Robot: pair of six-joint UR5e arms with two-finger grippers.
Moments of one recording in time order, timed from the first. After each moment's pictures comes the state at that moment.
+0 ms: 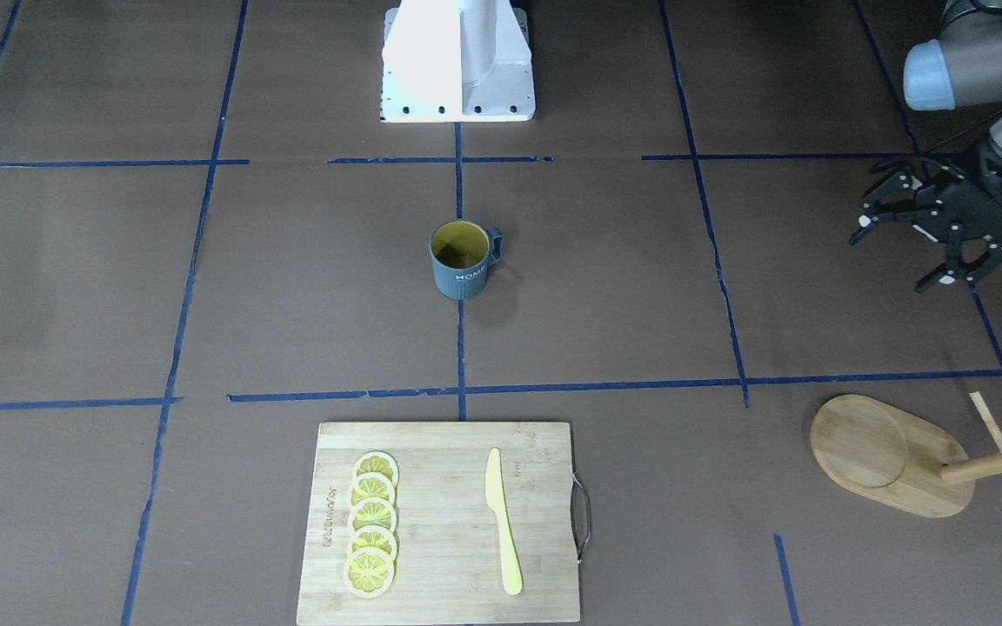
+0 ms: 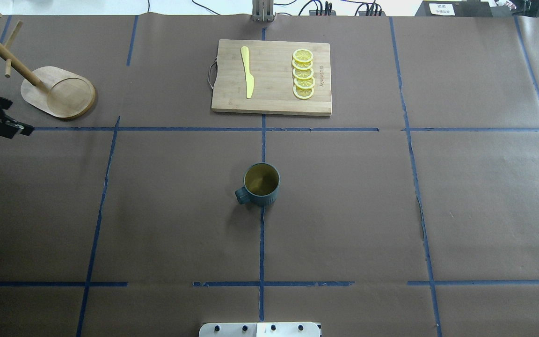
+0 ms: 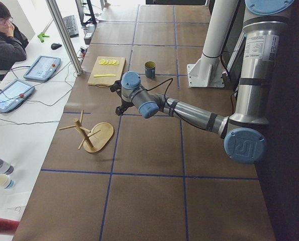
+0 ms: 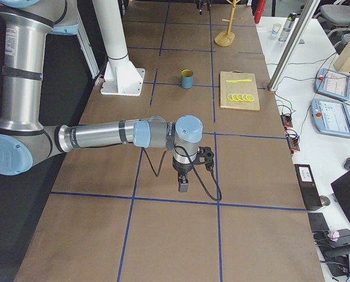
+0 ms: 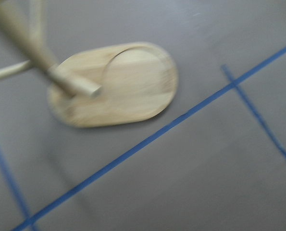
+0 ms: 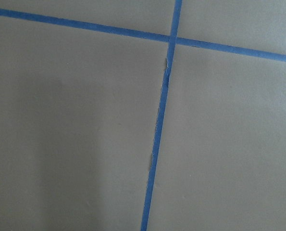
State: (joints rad) left arm -1.09 -1.64 -1.79 -2.21 -2.30 -0.17; right arm 1.49 -1.73 1.88 -1.74 2.27 -0.08
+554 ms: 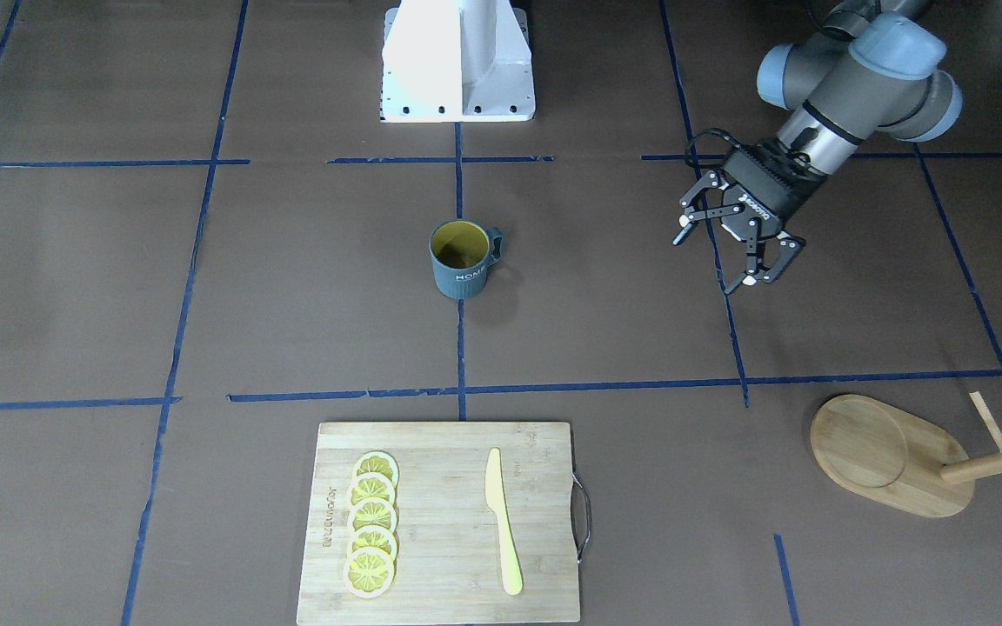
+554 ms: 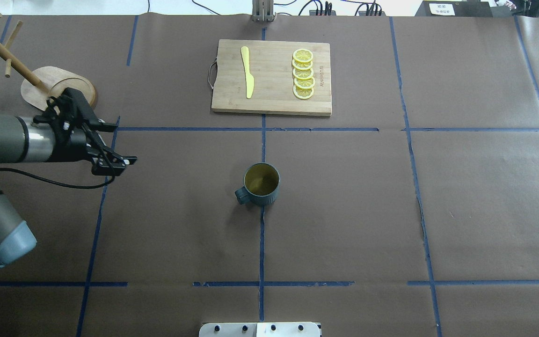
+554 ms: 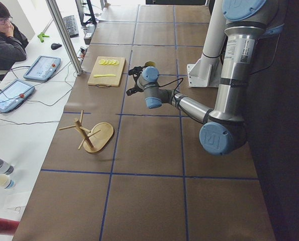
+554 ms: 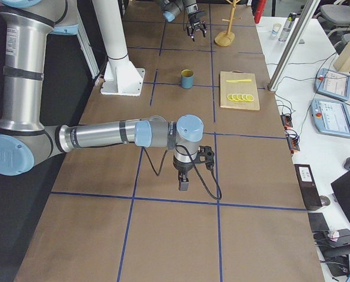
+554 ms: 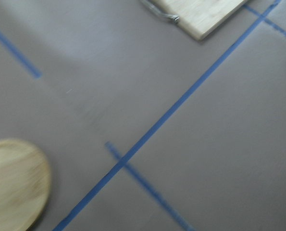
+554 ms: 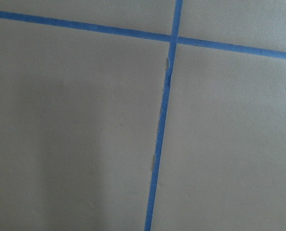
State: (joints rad) left arm -0.71 -1.72 -1.77 -2.54 -1.88 -0.30; right arm 1.49 -1.73 1.88 -1.74 2.27 -0.06
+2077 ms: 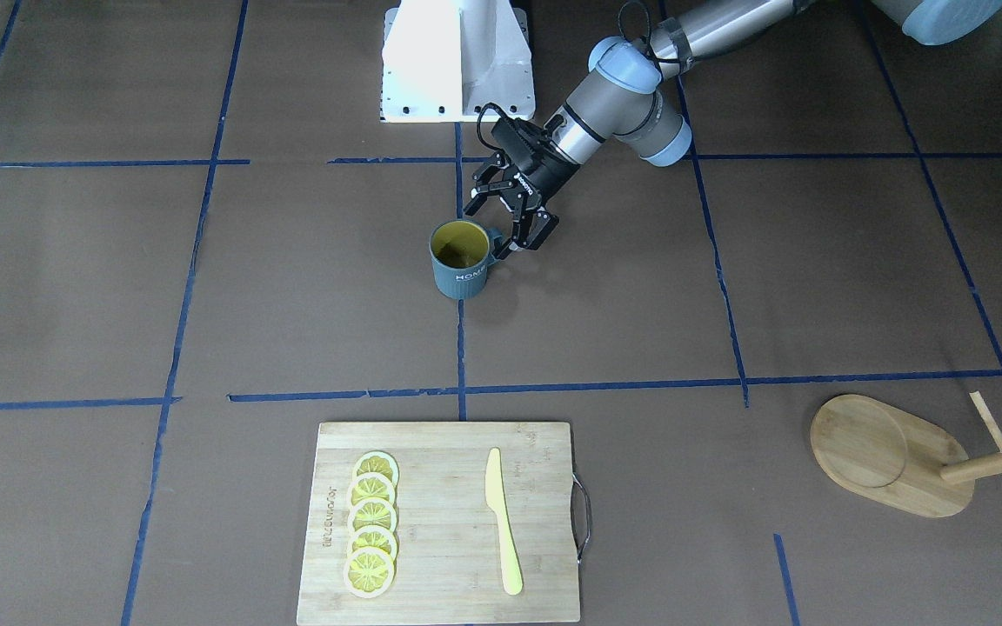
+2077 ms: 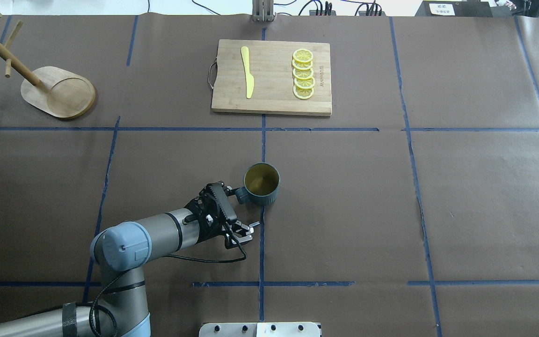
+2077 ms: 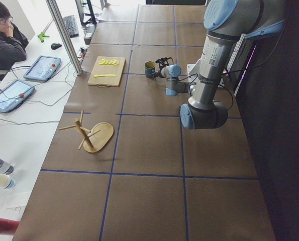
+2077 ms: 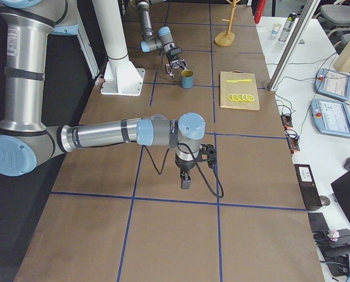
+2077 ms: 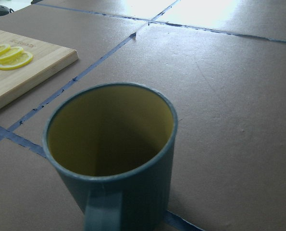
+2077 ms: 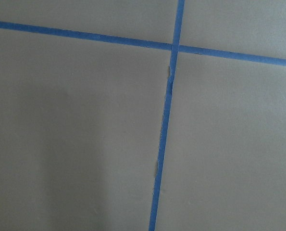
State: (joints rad) left arm -0.28 -2.04 -1.46 -2.78 -1.44 -0.30; right arm 1.49 -1.71 1.88 -1.74 2.27 -0.04
